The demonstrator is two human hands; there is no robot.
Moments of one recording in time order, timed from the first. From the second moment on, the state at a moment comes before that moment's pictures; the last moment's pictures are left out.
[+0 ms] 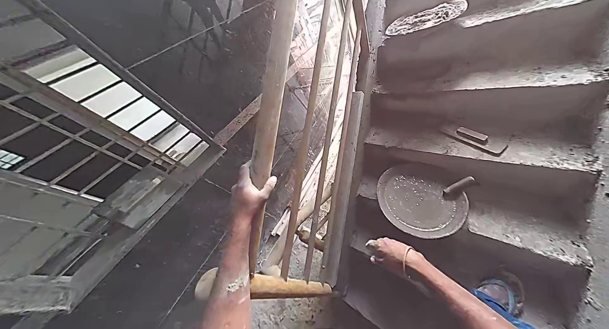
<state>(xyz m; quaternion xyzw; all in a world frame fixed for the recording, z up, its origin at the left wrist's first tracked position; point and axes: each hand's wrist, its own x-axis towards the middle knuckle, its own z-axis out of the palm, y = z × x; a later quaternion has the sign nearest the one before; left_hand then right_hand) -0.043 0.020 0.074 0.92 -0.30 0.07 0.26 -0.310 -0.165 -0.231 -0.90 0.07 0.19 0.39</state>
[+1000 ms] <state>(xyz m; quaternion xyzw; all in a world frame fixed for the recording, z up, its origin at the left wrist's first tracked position) -0.040 0.020 0.074 0.92 -0.29 0.05 0.26 -0.302 -0.161 -0.233 -0.89 0.07 0.20 0.40</state>
